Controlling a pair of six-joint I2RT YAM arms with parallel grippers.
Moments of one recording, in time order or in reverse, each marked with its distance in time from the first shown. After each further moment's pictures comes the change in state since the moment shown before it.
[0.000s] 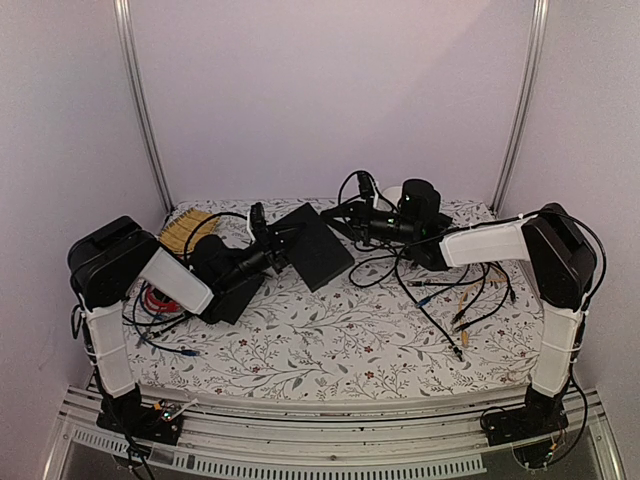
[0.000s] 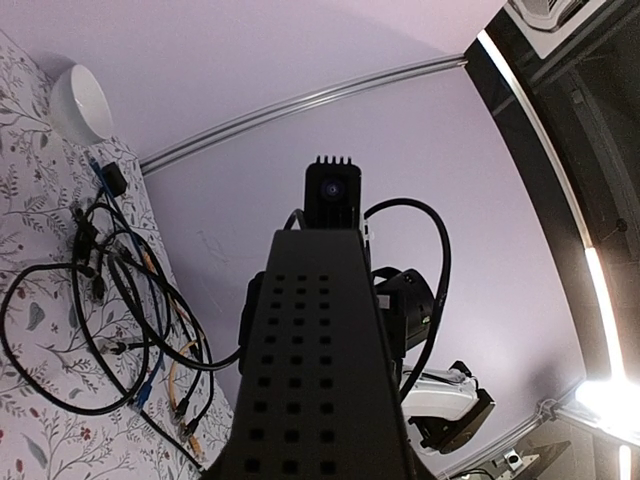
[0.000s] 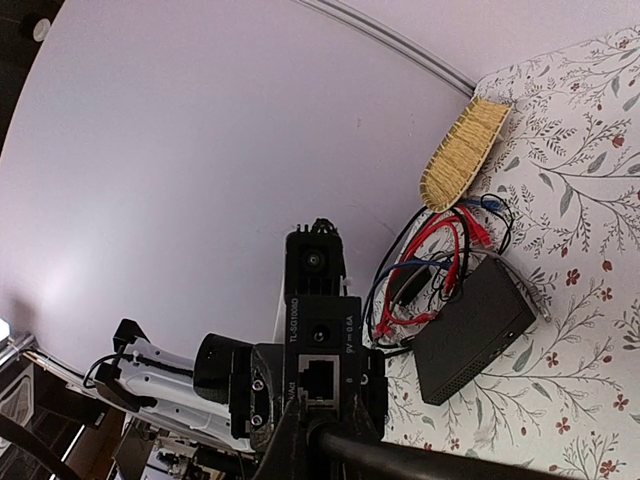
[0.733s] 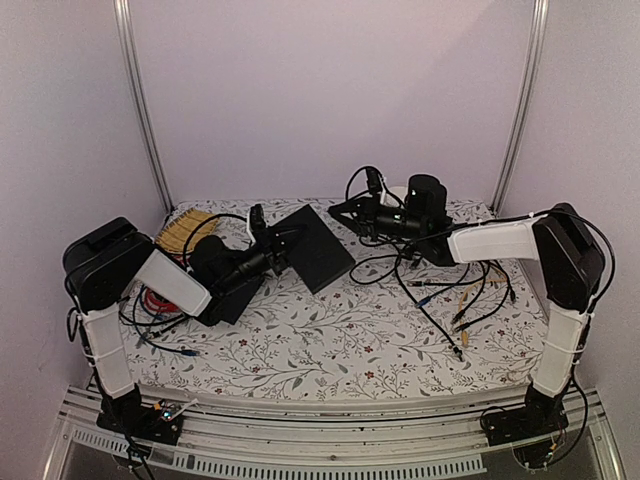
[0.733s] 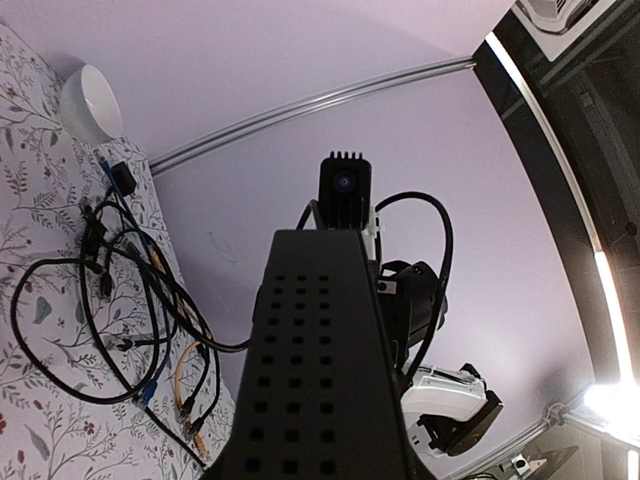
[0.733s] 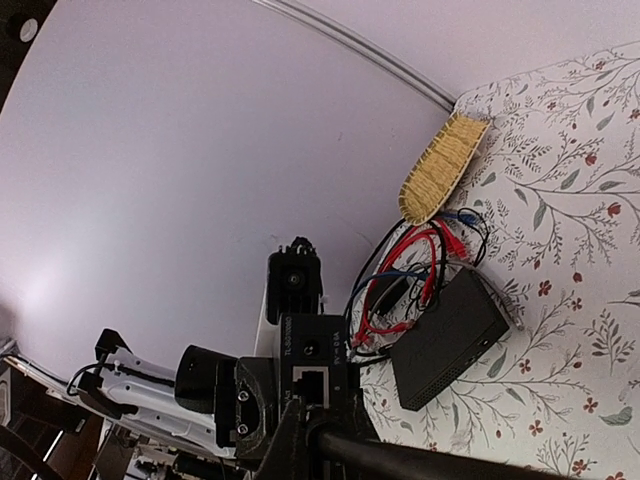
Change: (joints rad) left arm -0.019 -0.034 -0.023 -0.043 -0.048 0.025; right arm -0.021 -0.039 -0.005 -0.077 0.029 -0.068
